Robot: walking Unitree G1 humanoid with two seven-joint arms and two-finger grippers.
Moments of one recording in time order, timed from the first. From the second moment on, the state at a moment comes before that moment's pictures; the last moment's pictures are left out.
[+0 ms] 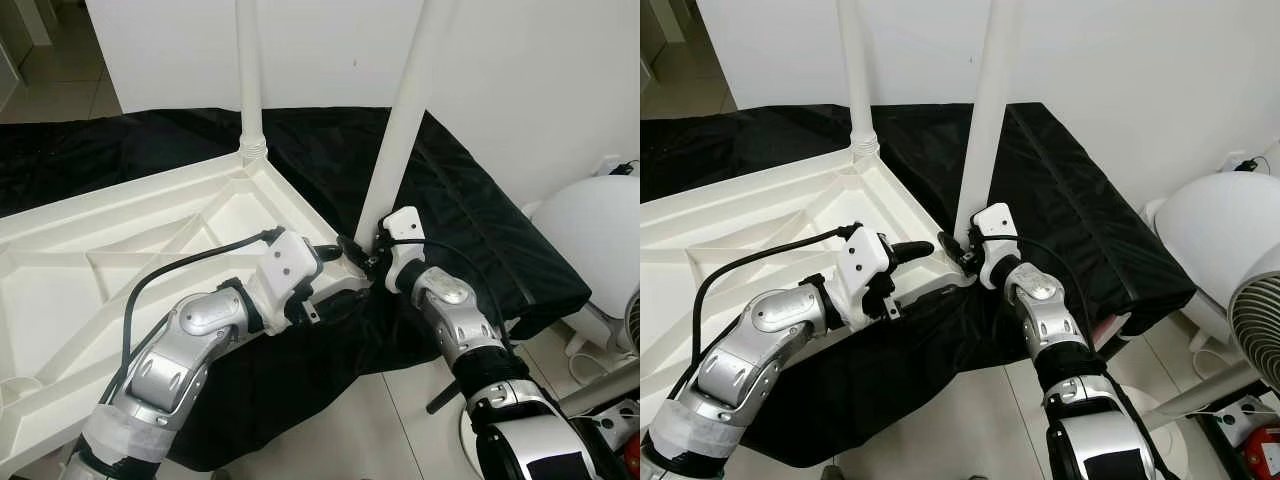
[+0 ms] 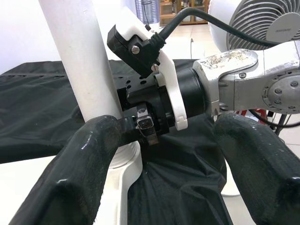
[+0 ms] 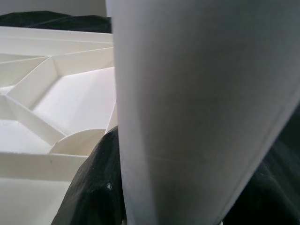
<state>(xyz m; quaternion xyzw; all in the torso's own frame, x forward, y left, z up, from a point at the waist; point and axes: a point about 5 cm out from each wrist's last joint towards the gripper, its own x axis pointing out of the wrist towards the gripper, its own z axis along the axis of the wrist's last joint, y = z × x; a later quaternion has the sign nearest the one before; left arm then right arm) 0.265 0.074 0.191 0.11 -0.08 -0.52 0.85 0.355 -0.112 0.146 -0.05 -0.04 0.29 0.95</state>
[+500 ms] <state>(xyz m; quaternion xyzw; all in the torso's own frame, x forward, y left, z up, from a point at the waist) 0.263 0.070 0.192 0.11 -0.08 -0.52 0.84 0.349 -0.096 0.148 0.02 -0.02 0.11 0.99</state>
